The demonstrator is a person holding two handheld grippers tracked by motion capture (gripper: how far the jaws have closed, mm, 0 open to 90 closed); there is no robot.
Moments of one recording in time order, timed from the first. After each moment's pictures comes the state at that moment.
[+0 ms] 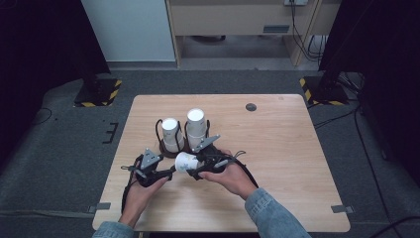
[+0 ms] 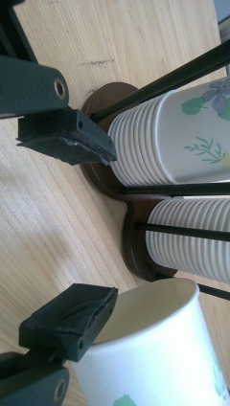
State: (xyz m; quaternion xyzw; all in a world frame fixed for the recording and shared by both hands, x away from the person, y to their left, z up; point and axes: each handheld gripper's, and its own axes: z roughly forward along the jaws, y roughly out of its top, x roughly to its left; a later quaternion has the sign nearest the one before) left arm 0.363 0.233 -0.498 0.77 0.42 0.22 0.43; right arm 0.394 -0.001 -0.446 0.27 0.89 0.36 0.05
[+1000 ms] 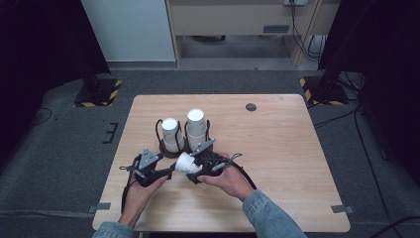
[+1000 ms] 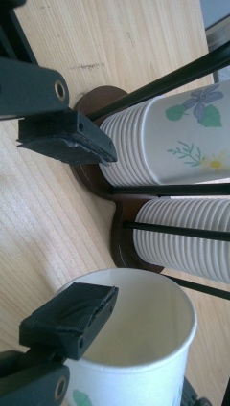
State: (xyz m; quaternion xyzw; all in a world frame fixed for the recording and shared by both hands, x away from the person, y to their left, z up) left arm 0.362 0.234 -0.494 0.76 0.42 0.23 0.45; right arm 0.392 0.006 -0.462 0.26 0.90 0.34 0.05
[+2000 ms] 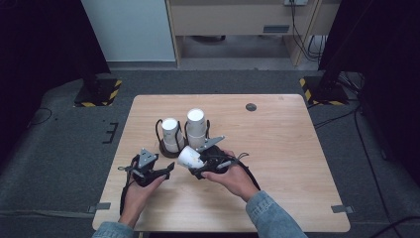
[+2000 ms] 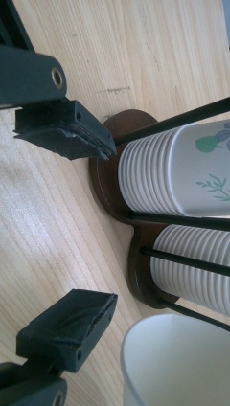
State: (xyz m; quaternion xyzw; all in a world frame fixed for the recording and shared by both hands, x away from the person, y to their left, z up) left arm 0.364 0.241 -0.500 0.75 0.45 0.24 0.42; right arm 0.395 -0.009 -0.451 0.29 0.88 0.38 0.06
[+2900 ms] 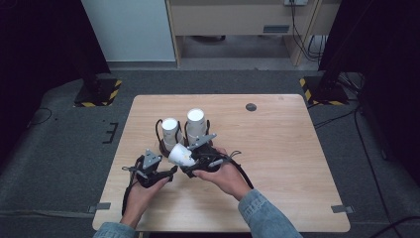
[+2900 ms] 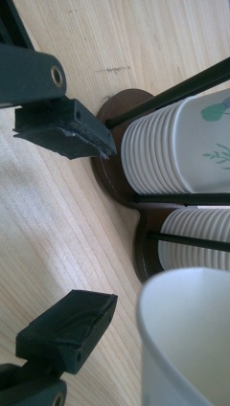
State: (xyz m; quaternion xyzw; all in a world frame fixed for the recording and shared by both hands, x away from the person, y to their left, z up) left arm 0.363 0.231 -0.502 0.77 0.44 0.23 0.41; right arm 0.393 0.014 -0.438 0.27 0.87 0.40 0.06
